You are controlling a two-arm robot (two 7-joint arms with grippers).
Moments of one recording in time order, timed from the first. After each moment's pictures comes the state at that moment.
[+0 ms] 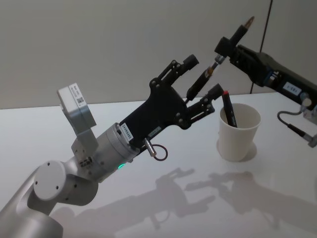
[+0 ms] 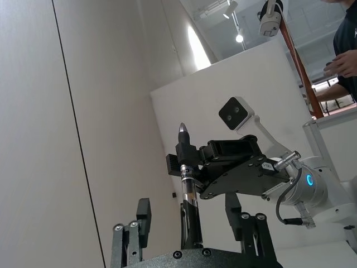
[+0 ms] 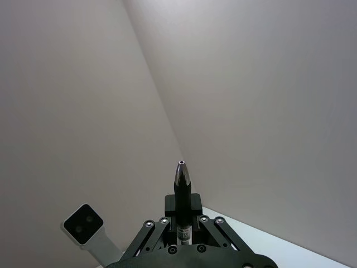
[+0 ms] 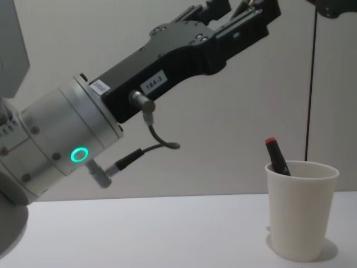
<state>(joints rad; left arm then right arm) -0.30 0.28 0.40 -1.51 -0.59 -0.46 -0.78 0.30 0.49 -0.27 -1.78 1.10 0.30 0.67</state>
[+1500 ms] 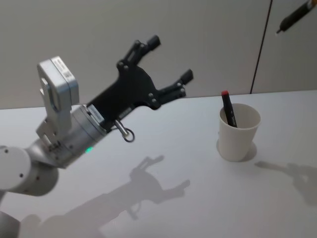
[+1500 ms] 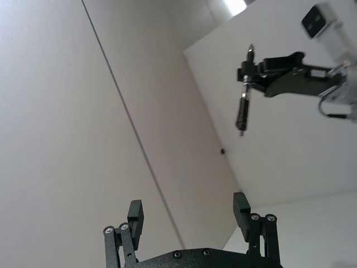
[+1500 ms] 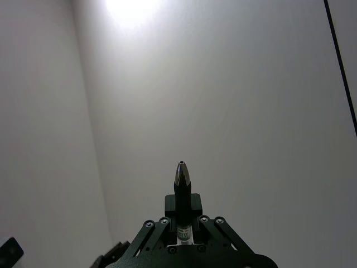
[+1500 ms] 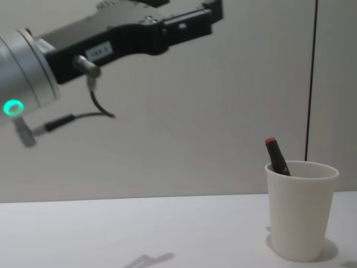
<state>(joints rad) -0.26 0.42 0.32 -1.70 -0.41 -0.30 -0.56 0.17 0.73 -0.06 -1.91 1.21 0.05 0.49</state>
